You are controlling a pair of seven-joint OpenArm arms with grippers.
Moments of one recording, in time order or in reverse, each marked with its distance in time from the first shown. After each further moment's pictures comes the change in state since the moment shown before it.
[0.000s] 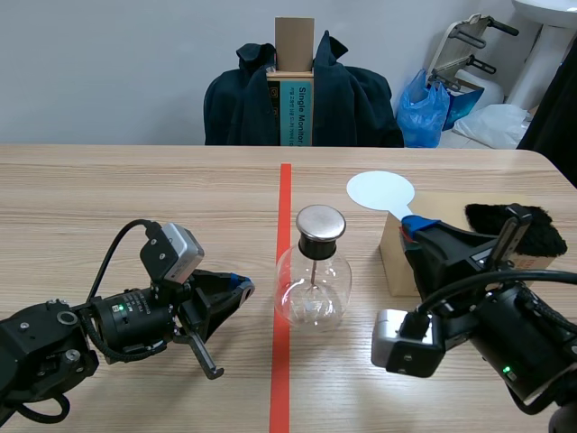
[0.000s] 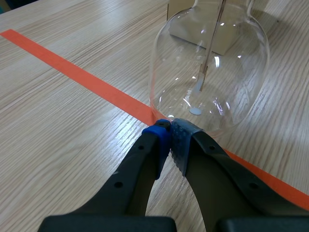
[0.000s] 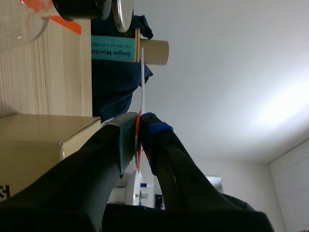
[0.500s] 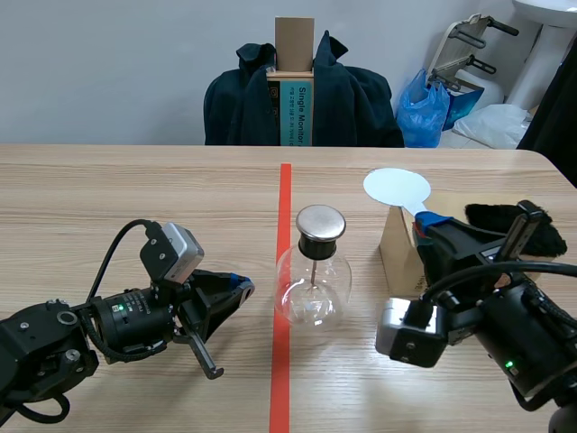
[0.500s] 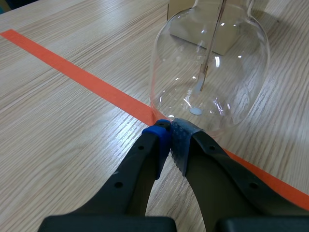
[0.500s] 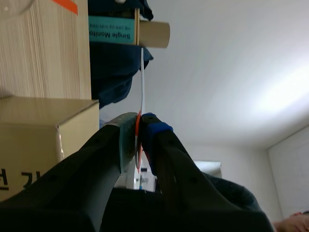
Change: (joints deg) left arm 0.0 0.0 0.0 0.0 0.0 0.0 0.0; right arm 0.0 0.0 0.0 0.0 0.0 0.3 -5.7
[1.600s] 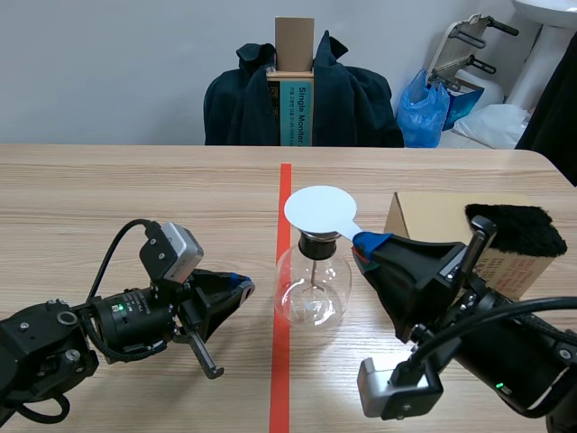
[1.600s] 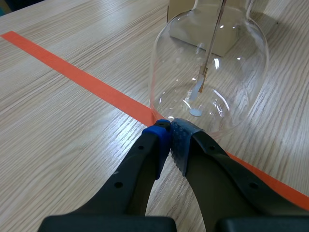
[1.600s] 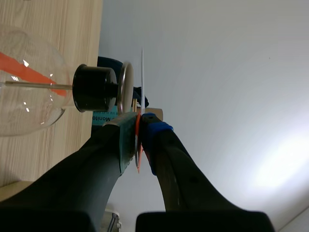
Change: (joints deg) left arm 0.0 0.0 0.0 0.0 0.0 0.0 -0.4; right arm 1.1 0.0 0.0 0.0 0.0 0.0 23.1
